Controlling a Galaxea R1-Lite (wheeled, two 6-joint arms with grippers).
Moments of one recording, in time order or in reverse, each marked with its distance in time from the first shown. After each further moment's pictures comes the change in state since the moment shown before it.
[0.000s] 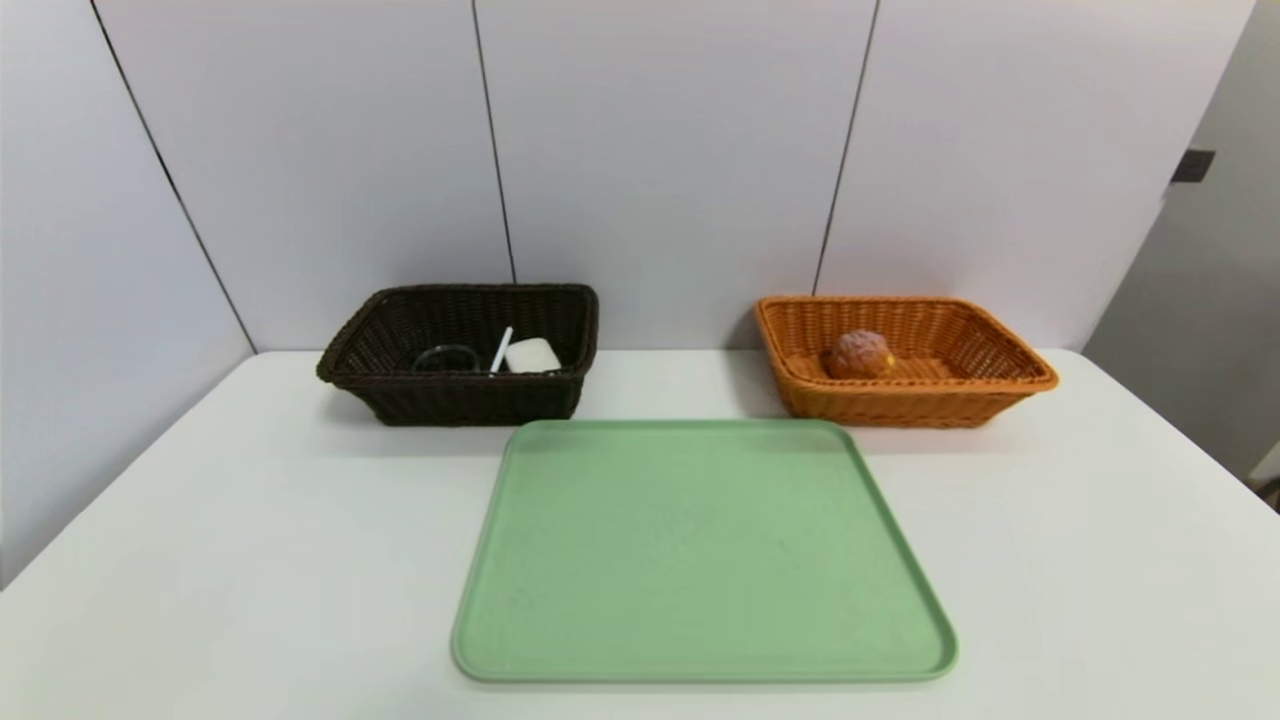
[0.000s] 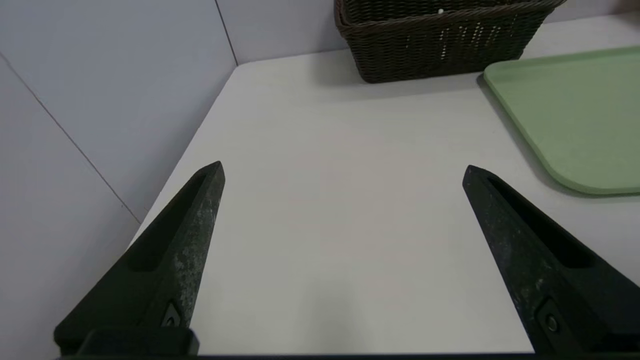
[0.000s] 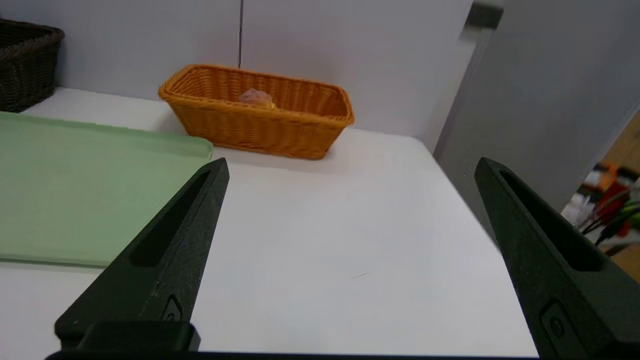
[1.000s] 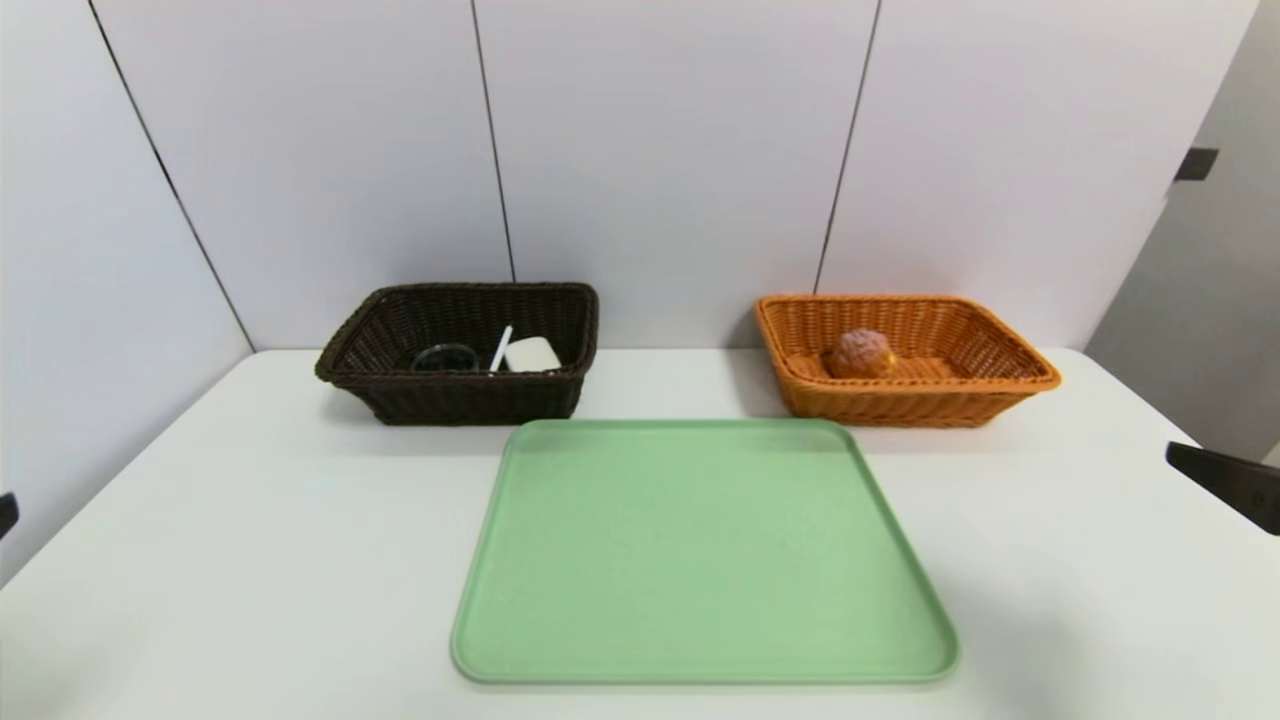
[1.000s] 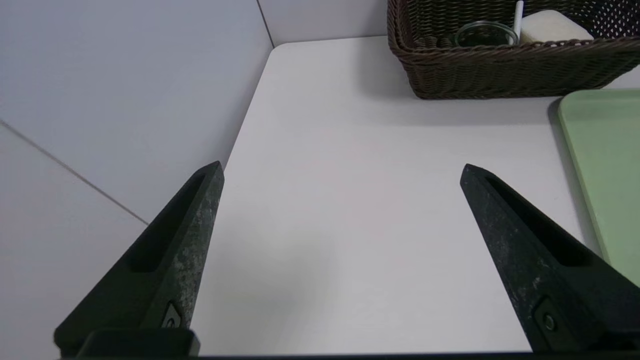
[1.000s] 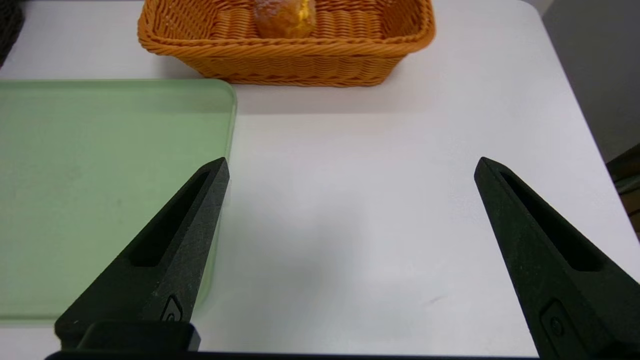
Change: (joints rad) left arm -0.034 0.666 -0.361 -0.072 0.176 -0.022; right arm 0.105 0.881 -0.416 0.068 -0.078 0.242
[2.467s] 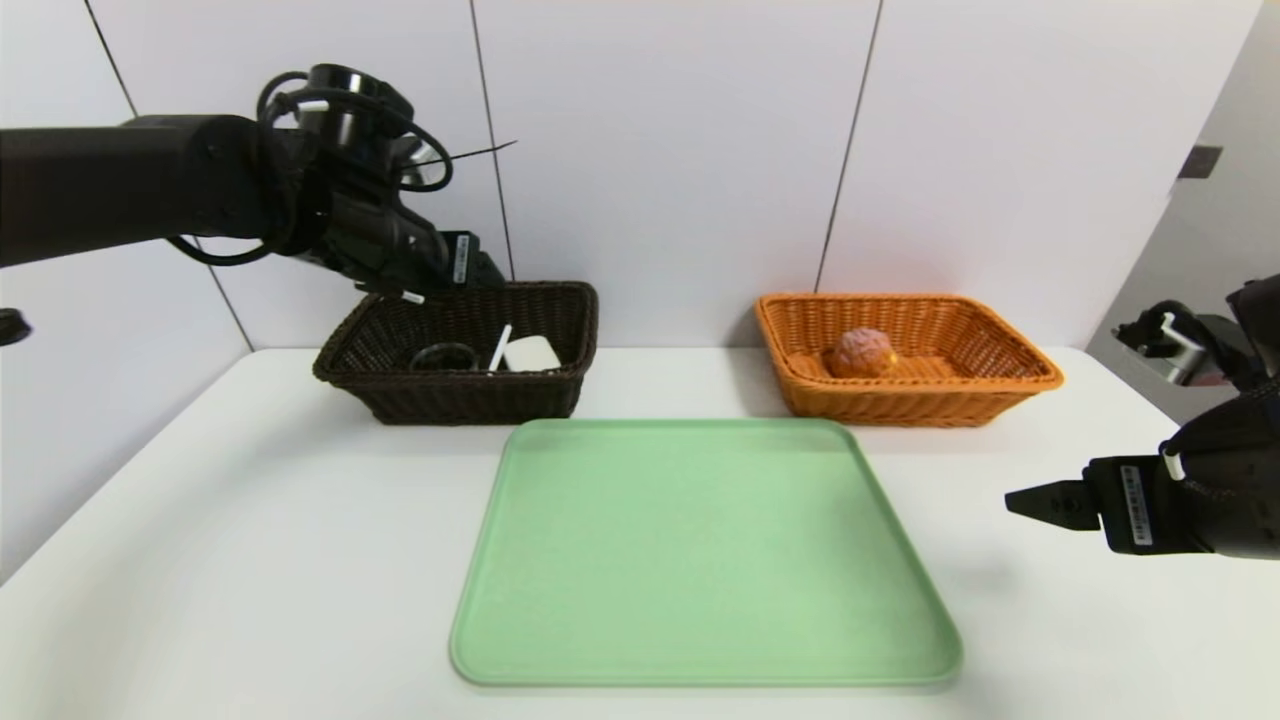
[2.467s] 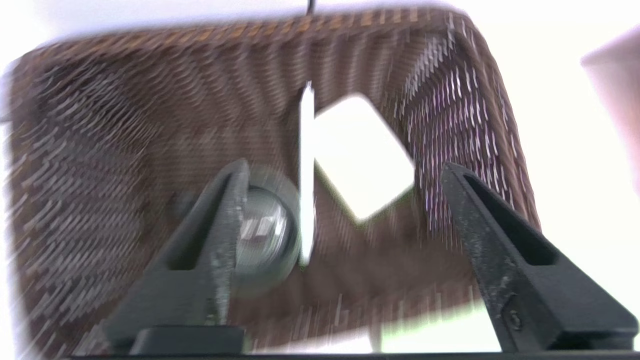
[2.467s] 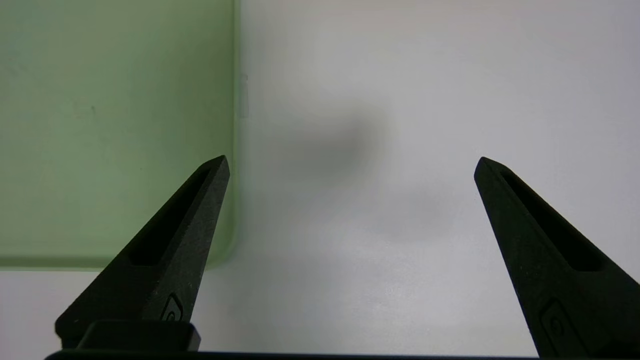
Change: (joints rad) left arm -0.224 1.318 -1.194 0.240 -0.222 -0.226; right arm 0.179 0.393 -0.286 0.387 -0.061 0.158
